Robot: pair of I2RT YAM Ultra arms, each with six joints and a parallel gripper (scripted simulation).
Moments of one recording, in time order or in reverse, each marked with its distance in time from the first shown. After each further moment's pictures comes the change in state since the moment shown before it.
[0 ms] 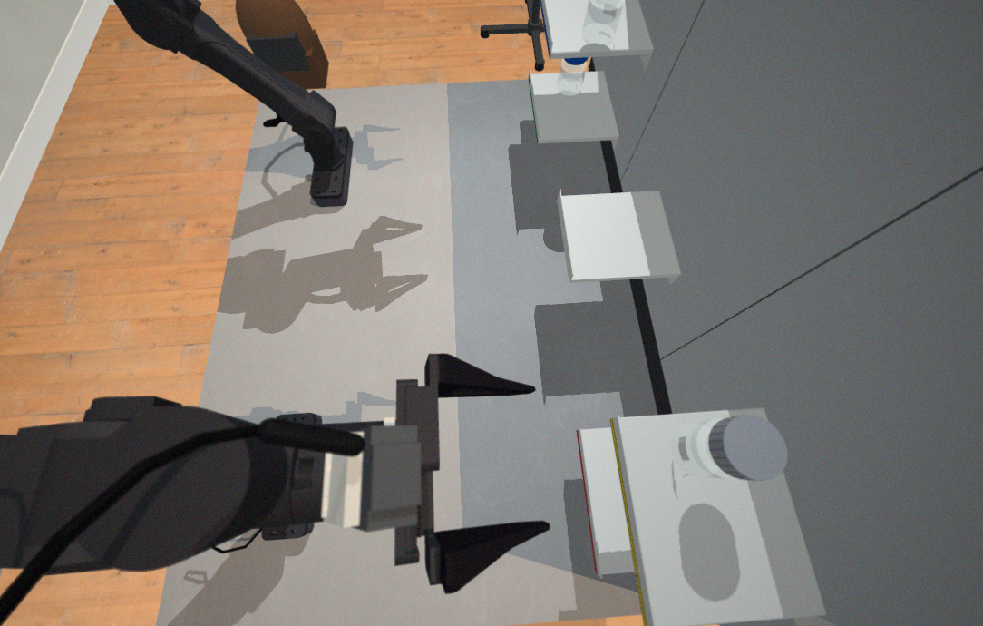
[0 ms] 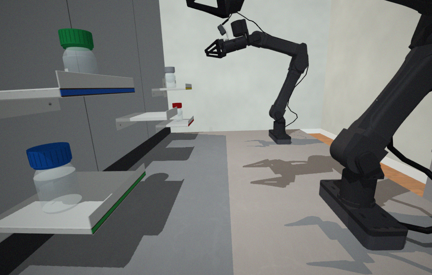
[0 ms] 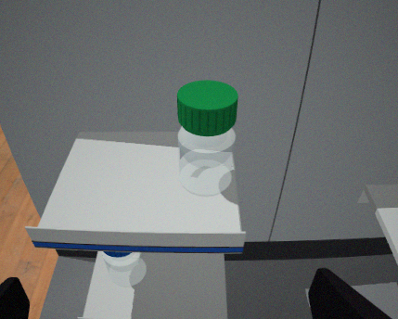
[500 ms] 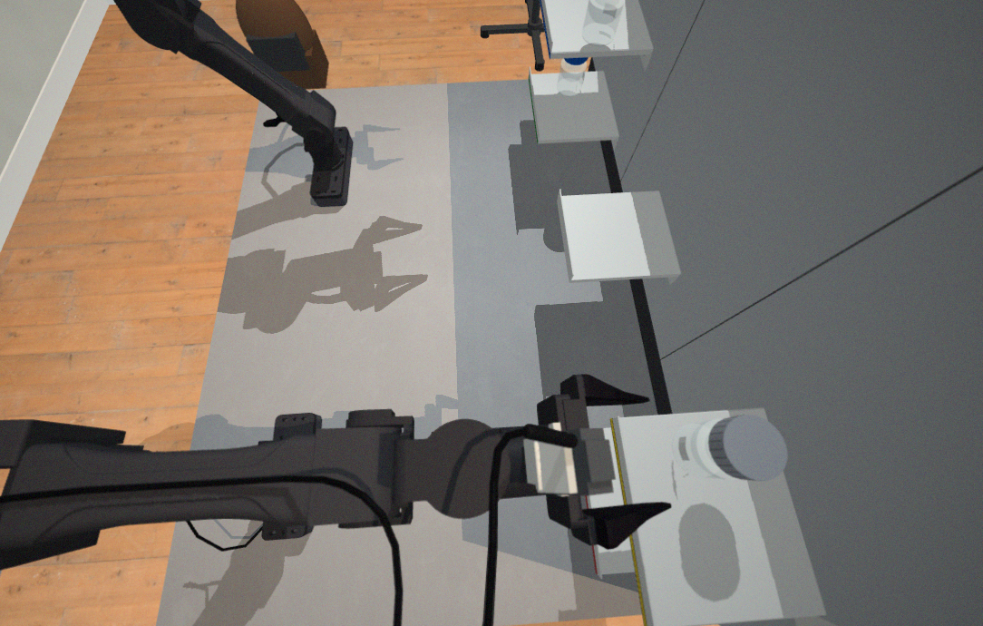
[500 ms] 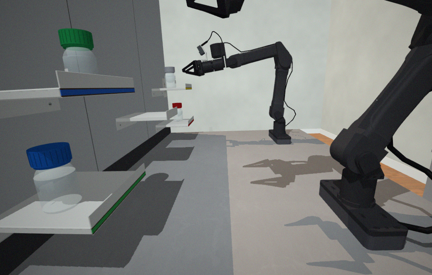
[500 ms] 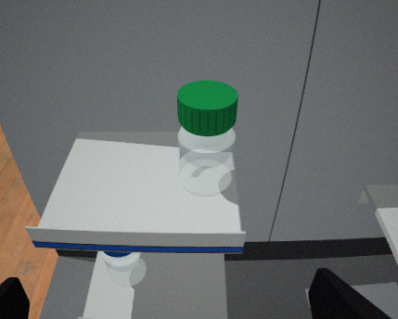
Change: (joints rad) left arm 0.000 0.000 0.000 0.000 0.000 0.000; right arm -0.006 0.300 -0.217 0.606 0.000 -0.015
